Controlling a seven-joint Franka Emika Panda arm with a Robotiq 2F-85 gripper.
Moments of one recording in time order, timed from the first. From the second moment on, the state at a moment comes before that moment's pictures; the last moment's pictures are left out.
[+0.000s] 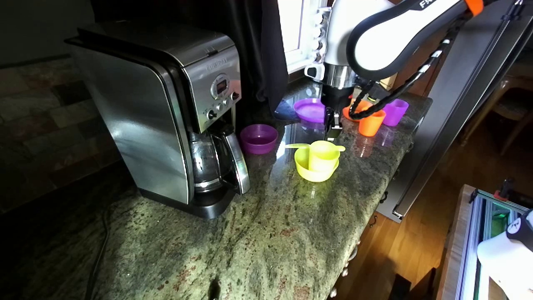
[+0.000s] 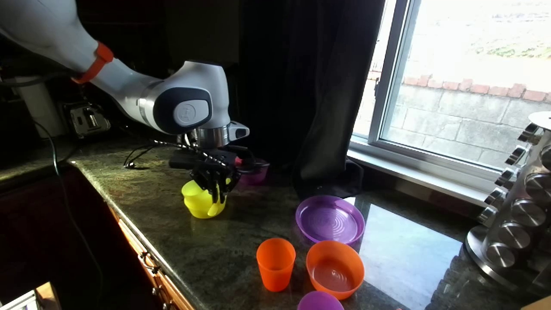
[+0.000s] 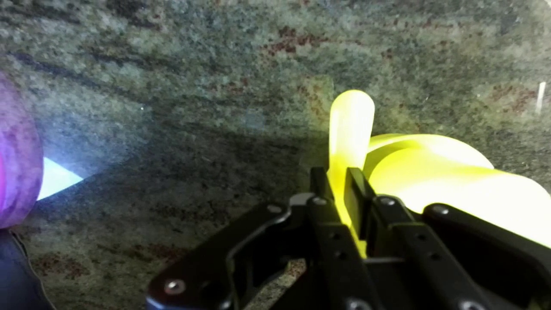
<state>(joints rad) 0.04 -0.04 0.04 -2.43 -0.01 2.39 -0.57</state>
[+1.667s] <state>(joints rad) 0.07 -0.28 0.04 -2.45 -0.01 2.15 -0.32</state>
